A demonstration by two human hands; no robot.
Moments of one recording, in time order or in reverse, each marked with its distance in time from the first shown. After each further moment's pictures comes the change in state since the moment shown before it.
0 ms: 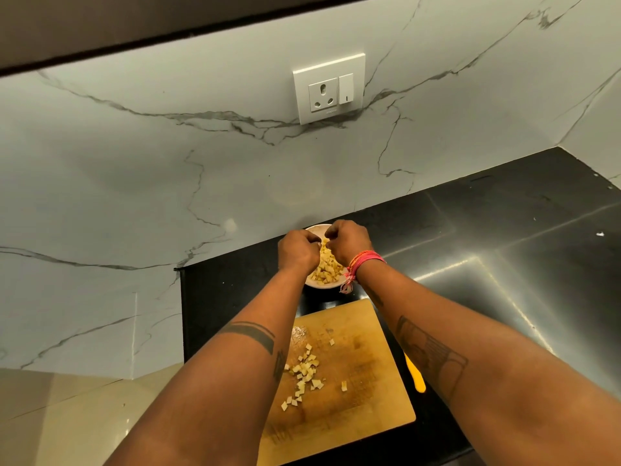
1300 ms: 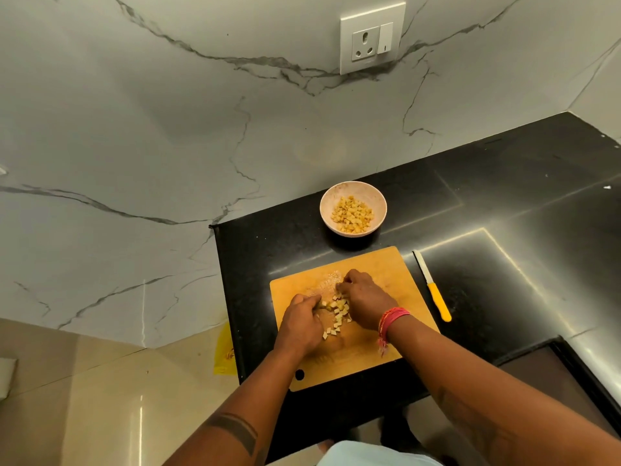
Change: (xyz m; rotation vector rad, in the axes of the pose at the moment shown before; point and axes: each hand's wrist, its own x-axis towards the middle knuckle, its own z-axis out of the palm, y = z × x) left_hand -0.173 -0.199 -0.006 0.156 -0.250 0.103; right_hand -0.186 0.055 0.113 -0.440 -0.311 -0.321
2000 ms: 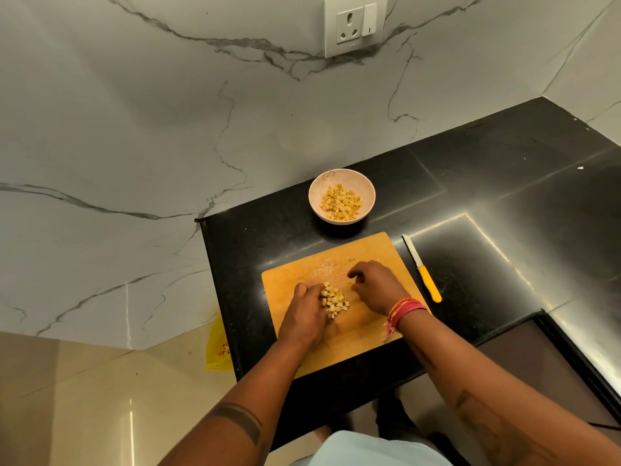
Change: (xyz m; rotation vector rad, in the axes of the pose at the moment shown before) left_hand -0.003 0.000 0.013 0.017 -0.094 0.097; right_hand -0.019 0.013 -0.008 0.270 0.104 0.323
